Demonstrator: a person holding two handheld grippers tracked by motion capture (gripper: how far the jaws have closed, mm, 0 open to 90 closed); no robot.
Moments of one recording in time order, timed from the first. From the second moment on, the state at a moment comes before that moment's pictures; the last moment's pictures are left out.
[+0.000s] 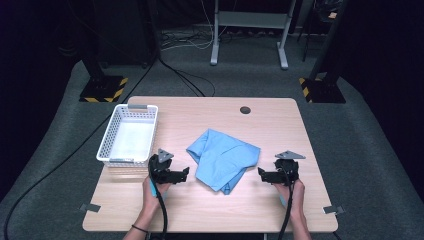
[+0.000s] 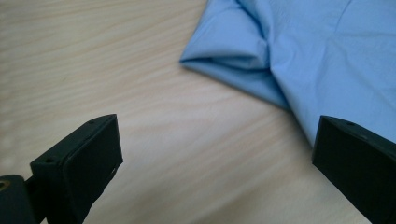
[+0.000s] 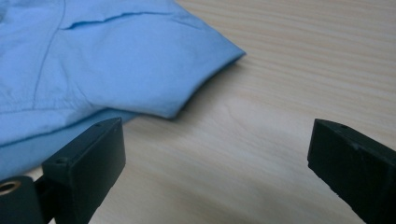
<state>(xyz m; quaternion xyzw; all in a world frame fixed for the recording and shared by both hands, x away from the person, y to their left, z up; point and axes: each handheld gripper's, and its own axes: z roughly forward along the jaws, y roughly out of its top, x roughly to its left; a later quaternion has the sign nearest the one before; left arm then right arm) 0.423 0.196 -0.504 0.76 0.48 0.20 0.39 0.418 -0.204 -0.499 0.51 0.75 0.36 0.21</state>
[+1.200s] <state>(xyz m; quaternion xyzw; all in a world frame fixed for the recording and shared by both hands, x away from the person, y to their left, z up) 0.461 0.118 -0.527 0.81 0.44 0.18 0.35 0.451 -0.160 -0.521 0.48 0.80 0.31 0.19</state>
